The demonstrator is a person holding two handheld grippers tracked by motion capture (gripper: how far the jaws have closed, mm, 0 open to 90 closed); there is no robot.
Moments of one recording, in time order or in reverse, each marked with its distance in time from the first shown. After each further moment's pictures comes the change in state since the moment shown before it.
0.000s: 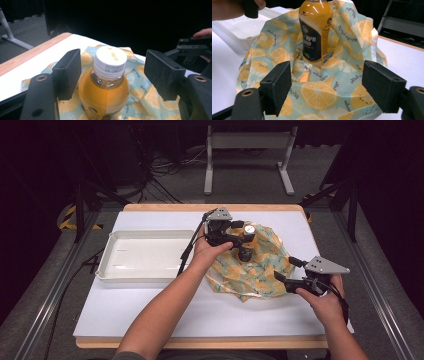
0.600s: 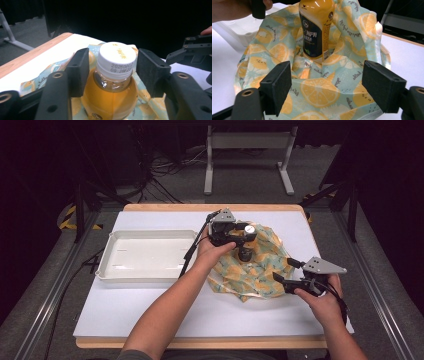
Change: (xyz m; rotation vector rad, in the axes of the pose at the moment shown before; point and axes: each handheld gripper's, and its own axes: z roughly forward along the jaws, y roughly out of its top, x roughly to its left) left arm 0.003 -0.006 0.011 -0.004 0.003 0.018; right arm 0.001 -0.003 0.004 0.017 0.004 0.000
